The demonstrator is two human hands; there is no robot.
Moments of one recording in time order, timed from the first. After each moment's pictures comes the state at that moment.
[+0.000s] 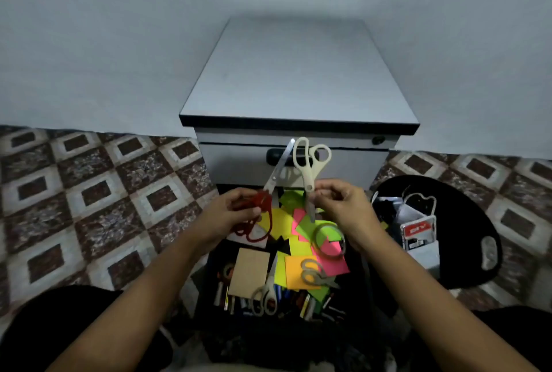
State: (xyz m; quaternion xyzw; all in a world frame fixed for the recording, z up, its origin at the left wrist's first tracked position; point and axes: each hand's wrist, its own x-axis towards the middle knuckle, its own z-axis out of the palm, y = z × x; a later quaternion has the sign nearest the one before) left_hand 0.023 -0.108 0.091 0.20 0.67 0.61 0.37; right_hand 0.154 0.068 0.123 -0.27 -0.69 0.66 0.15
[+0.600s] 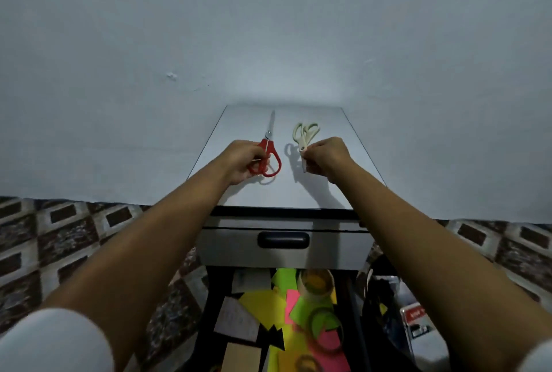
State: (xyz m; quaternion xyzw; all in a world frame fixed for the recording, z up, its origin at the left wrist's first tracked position) left_hand -0.093 0.032 0.254 0.14 0.67 0.66 0.31; right_hand 0.010 0.160 0.265 -0.36 -0.71 0.58 0.19
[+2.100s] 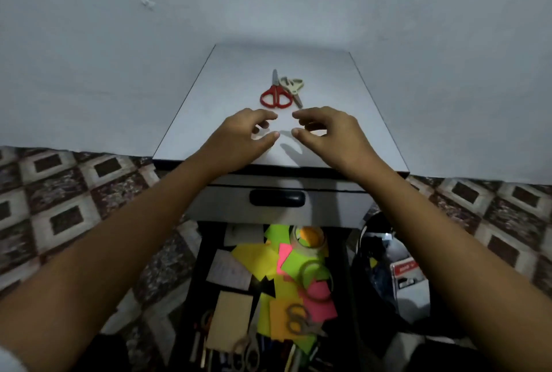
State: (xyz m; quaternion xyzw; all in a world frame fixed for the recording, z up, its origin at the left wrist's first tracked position) left_hand -0.055 0.003 0.220 0.45 0.82 0.35 0.02; right_hand 0.063 0.142 0.239 -0.15 -0.91 0.33 0.20
